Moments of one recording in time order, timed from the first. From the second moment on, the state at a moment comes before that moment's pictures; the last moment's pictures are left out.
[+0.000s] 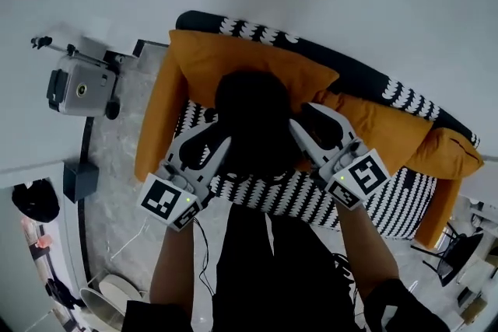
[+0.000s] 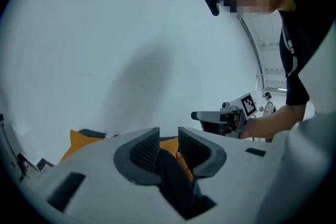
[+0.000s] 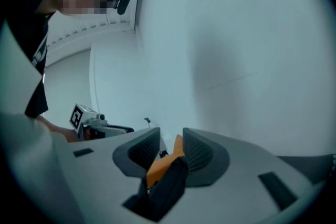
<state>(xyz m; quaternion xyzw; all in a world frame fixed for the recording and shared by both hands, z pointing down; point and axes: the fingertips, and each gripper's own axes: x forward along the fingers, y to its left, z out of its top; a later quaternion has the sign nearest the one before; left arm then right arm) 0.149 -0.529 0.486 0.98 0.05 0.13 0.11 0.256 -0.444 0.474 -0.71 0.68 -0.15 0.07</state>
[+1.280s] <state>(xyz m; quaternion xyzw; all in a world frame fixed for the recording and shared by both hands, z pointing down) 0.083 -0.381 0.238 0.98 0.18 -0.01 0.05 0.160 -0.323 0.234 -0.58 0.81 -0.01 0.12</state>
